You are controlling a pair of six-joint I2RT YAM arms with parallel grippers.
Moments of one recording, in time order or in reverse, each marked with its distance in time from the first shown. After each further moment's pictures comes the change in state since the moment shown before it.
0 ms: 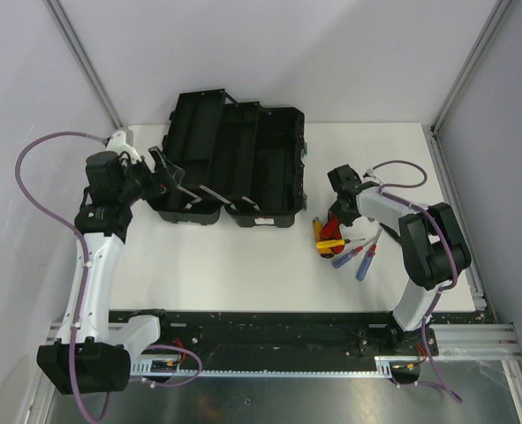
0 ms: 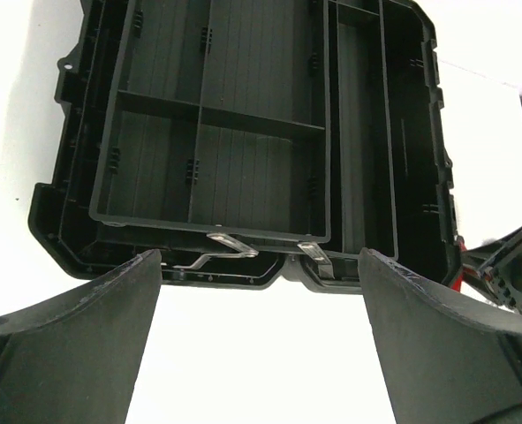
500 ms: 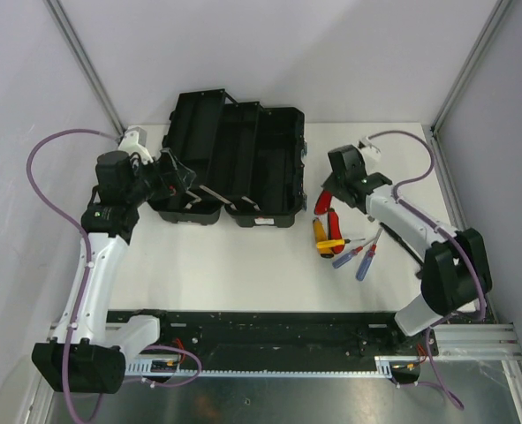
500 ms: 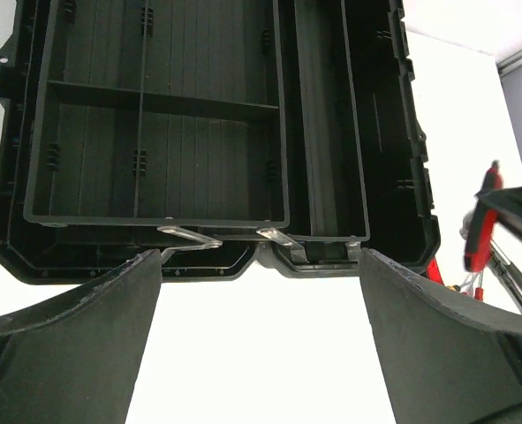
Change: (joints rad) left arm -0.085 0.000 0.000 -0.002 0.002 -0.003; right arm 0.054 -0.182 0.060 0.060 0.016 -0.138
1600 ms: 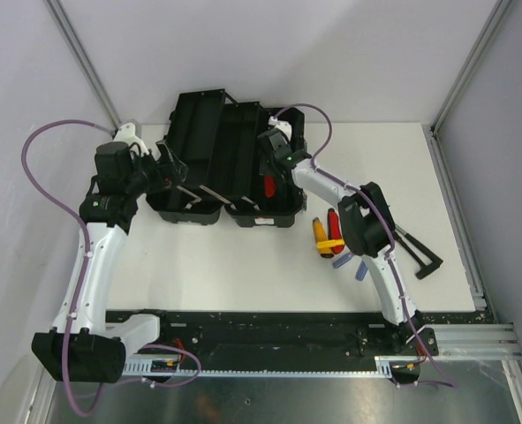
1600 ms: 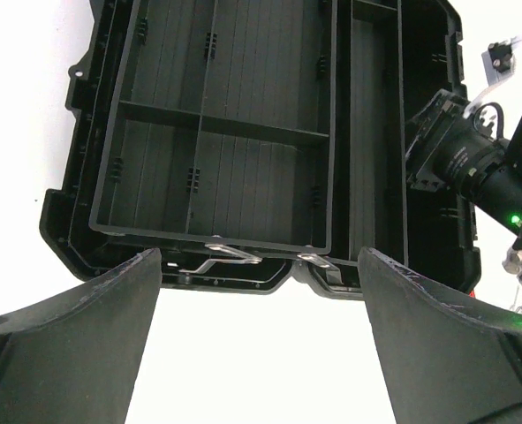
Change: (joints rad) left arm -0.002 0.058 0.088 -0.056 -0.126 0.021; right arm 0.198 0.723 0.786 0.084 -0.078 -0.426
